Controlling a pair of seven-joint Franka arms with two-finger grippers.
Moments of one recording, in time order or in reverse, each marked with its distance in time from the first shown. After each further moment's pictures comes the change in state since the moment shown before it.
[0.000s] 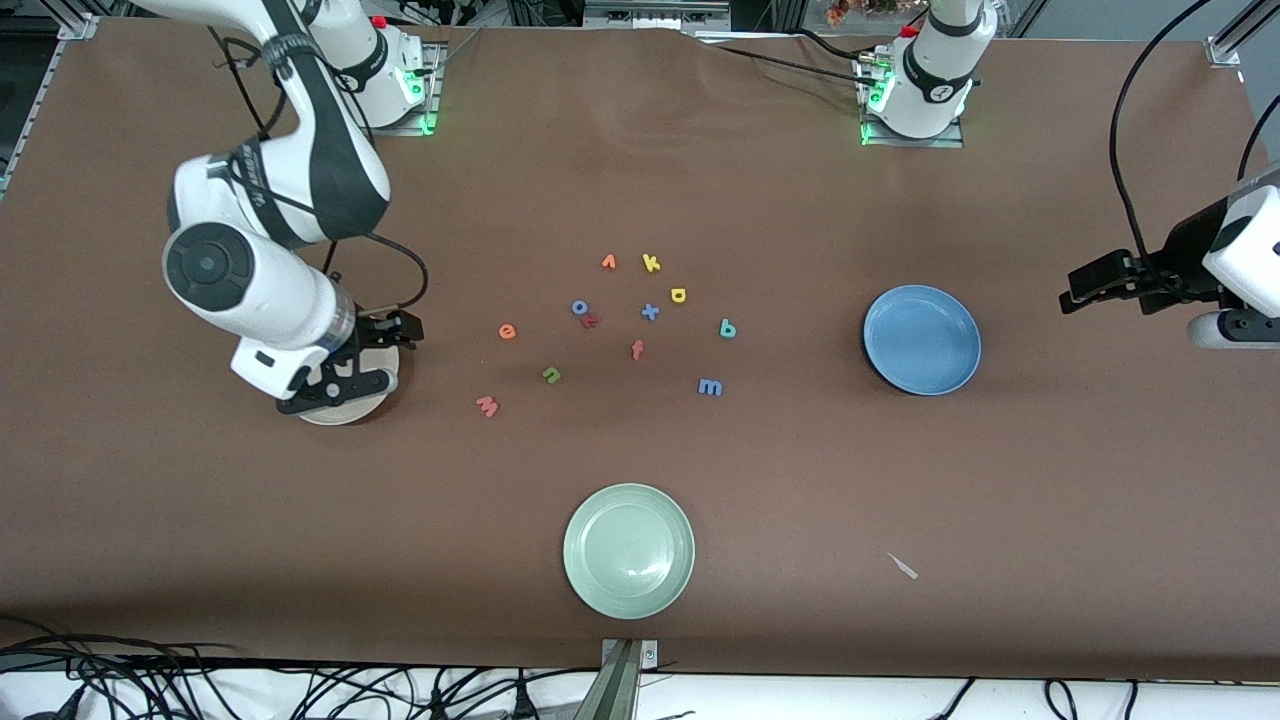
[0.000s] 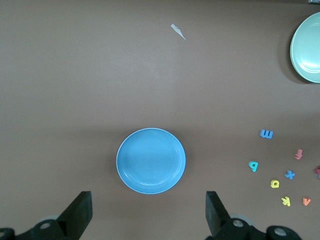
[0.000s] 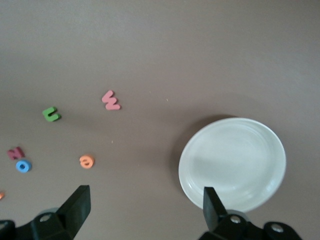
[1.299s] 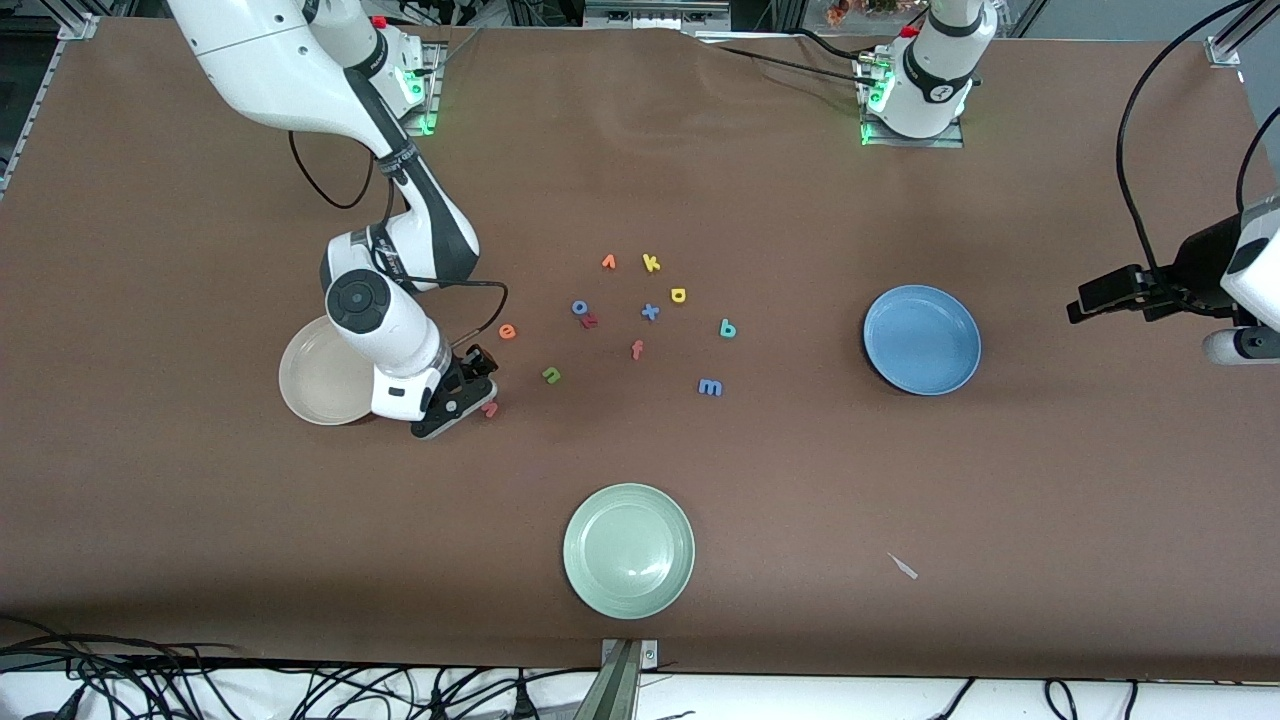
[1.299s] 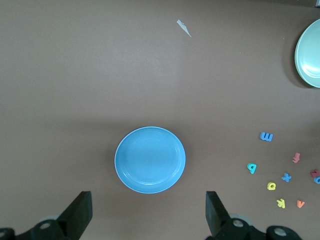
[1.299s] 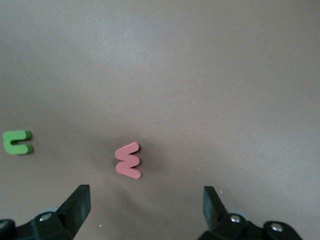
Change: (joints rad) left arm 0.038 0.028 0.004 0.000 -0.036 0.000 -0.002; right arm 0.053 0.187 0.024 -0.206 0.000 0.588 -0.324
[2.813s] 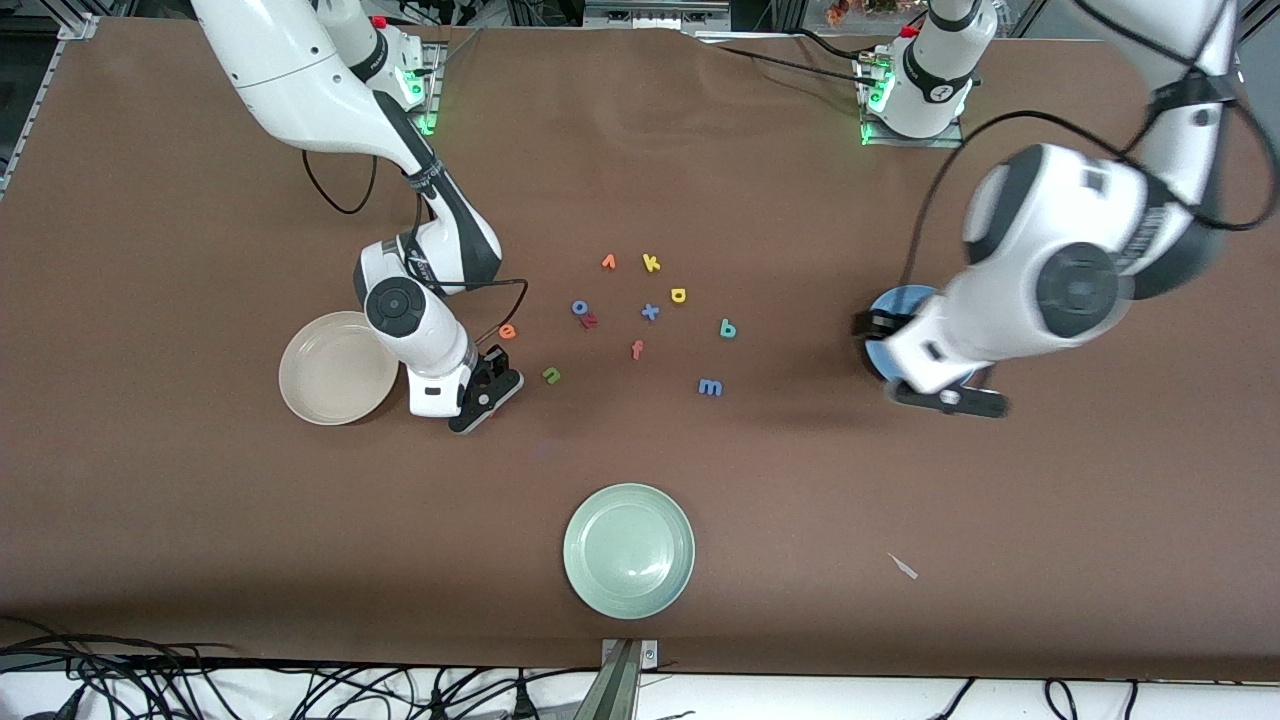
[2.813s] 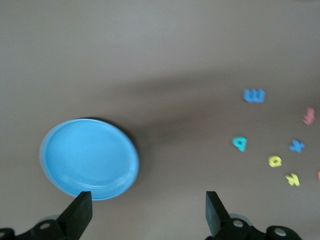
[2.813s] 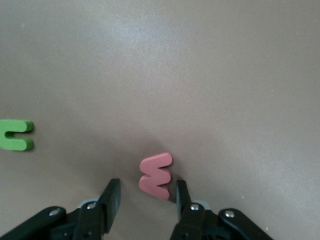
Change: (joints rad) left arm -0.365 0.240 -0.028 -0.009 0.086 0.061 -0.111; right arm 0.034 0.070 0.002 -0.003 0.000 0.062 -0.057
